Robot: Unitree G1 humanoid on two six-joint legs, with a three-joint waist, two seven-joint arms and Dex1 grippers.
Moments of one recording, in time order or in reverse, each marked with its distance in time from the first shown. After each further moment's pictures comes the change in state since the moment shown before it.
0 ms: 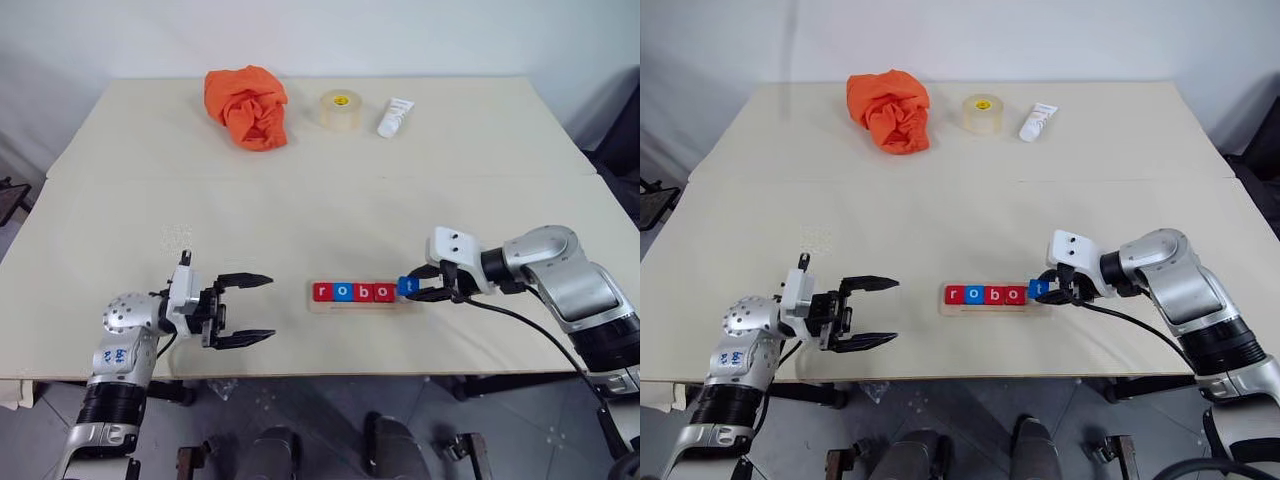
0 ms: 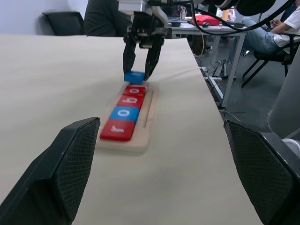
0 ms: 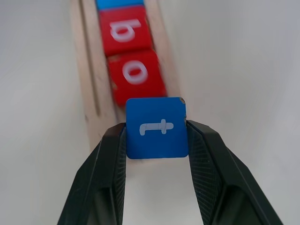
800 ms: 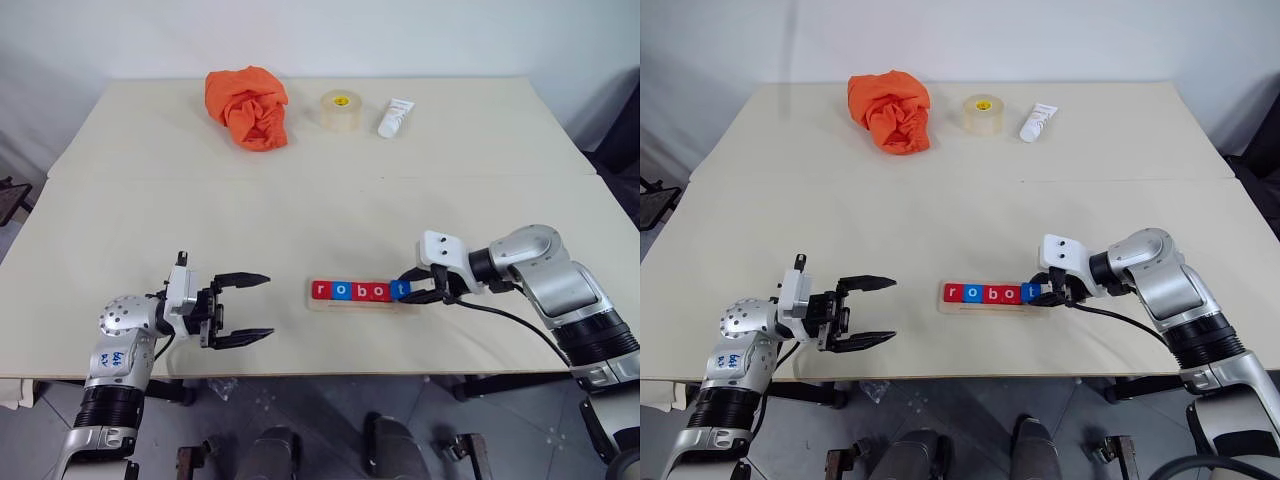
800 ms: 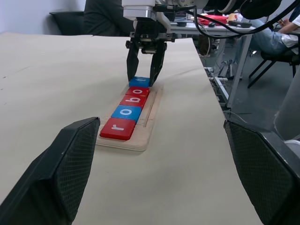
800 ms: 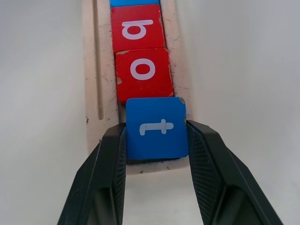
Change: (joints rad) left arm 0.000 -0.001 0.009 -0.010 0.000 0.001 0.020; right arm -0.033 0.066 0.019 0.060 -0.042 -0.065 0.050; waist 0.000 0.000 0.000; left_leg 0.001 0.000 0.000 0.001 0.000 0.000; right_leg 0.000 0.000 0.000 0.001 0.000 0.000
